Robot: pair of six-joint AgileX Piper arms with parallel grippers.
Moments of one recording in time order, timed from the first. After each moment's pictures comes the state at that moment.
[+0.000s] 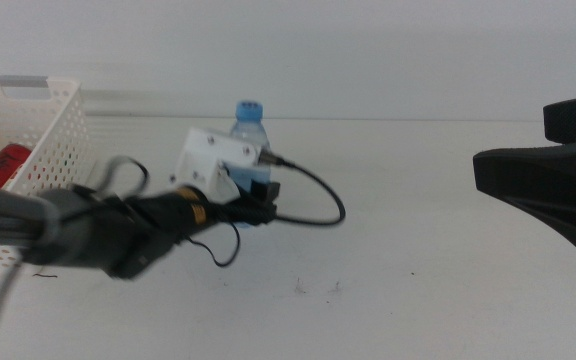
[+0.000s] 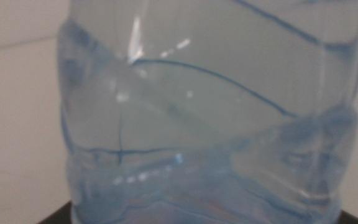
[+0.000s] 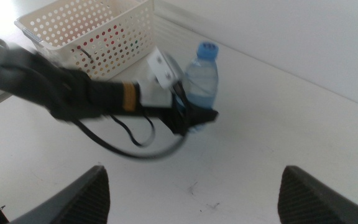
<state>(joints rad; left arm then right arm) -0.40 1.91 -0.84 0.30 -0.57 -0.33 0.73 0.85 -1.04 0.02 0.74 0.03</state>
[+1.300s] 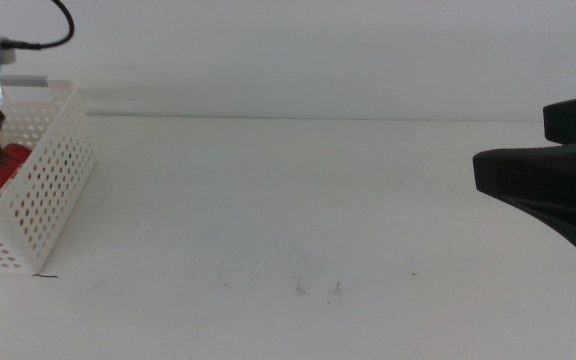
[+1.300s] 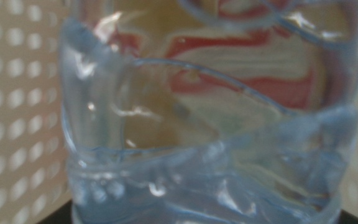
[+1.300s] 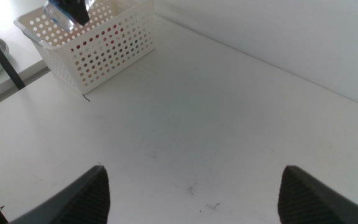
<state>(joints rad) 0.30 1.91 -1.67 -0.08 1.13 0.39 0.73 0.85 -1.04 0.02 0.74 0.03</state>
